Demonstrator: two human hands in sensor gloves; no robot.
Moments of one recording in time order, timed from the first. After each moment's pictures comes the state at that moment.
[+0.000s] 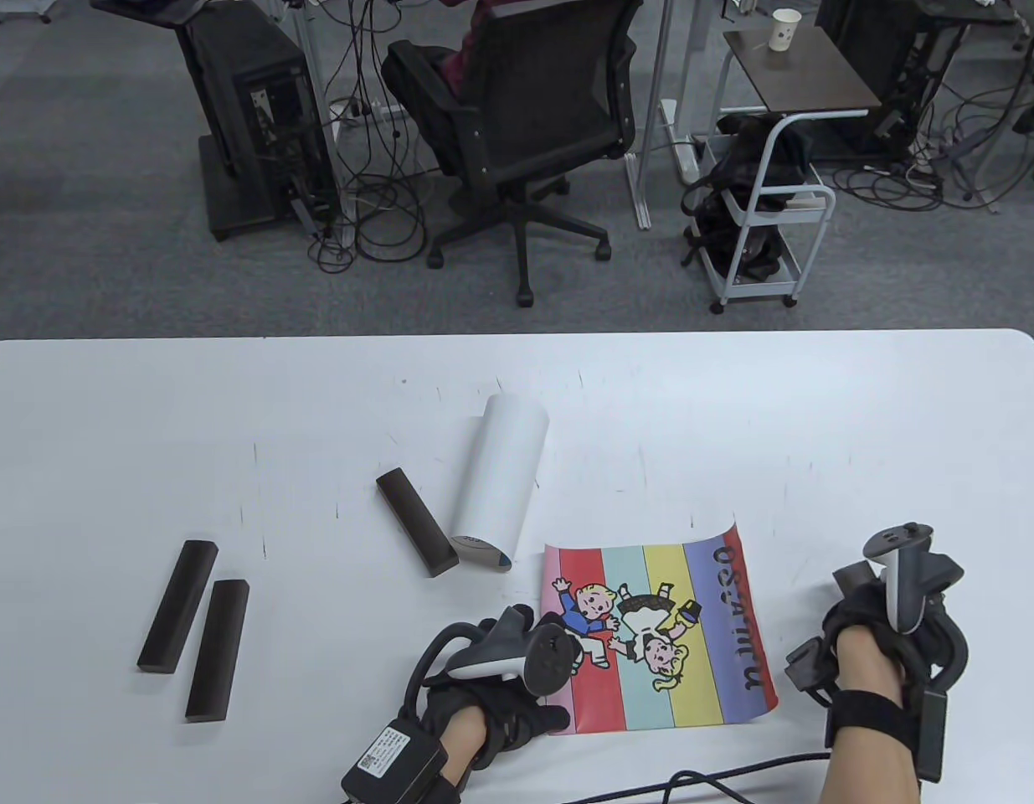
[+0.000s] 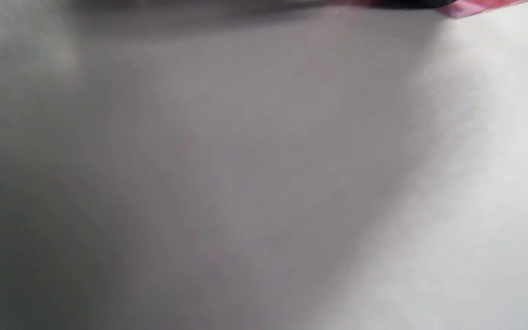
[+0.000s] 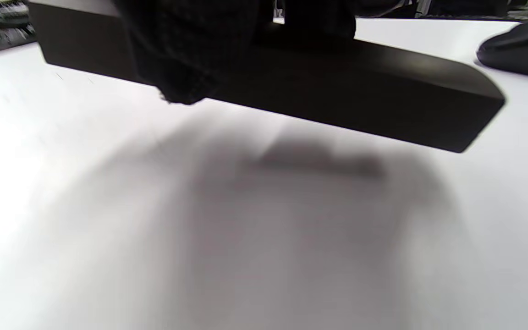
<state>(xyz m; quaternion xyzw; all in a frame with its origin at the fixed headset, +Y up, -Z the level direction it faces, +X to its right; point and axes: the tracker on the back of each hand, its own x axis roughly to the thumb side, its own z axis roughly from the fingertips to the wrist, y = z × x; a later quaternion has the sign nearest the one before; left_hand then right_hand) -0.044 -0.796 -0.291 -0.30 -0.29 -0.02 0.91 0.342 -0.702 -0.326 -0.52 0.09 0.84 0.13</state>
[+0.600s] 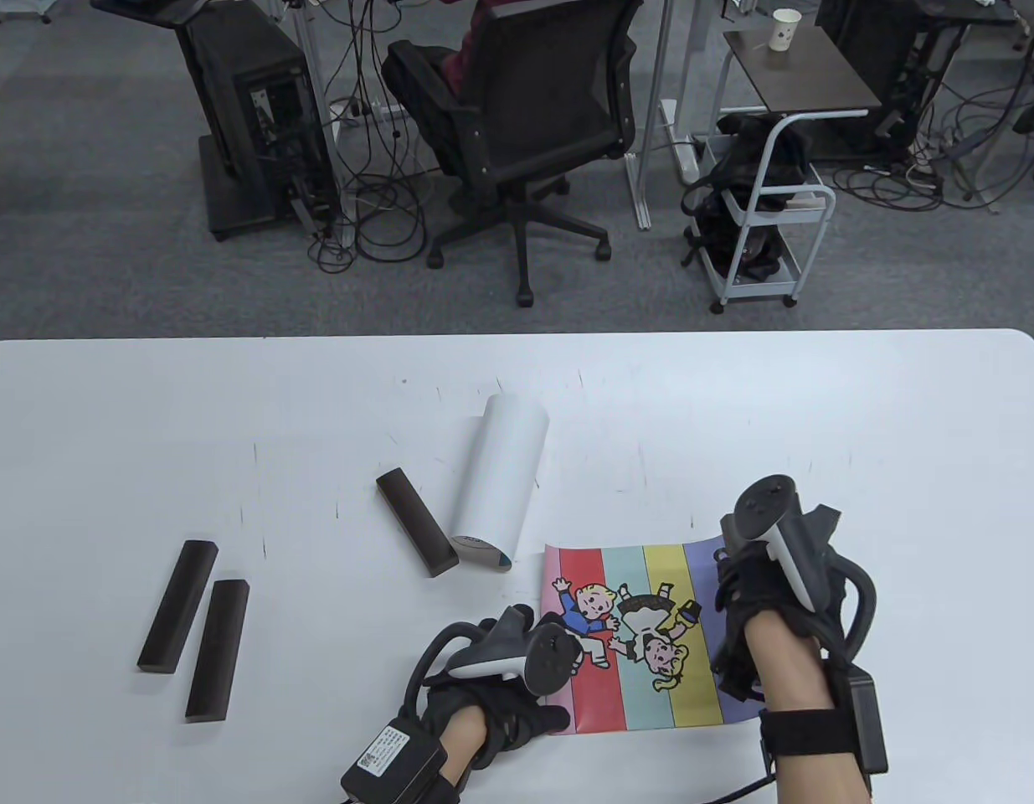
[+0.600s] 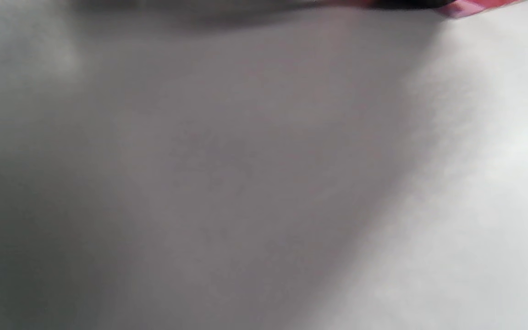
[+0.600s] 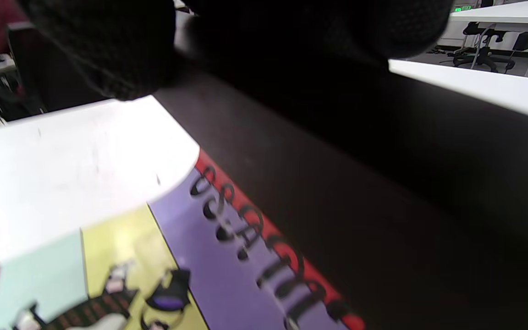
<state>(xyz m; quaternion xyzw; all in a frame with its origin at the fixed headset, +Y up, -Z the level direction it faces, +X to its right) -0.044 -0.796 -0.291 -0.30 -0.29 -0.02 0.91 0.214 -0.658 -0.337 -0.27 0.10 0.95 0.07</state>
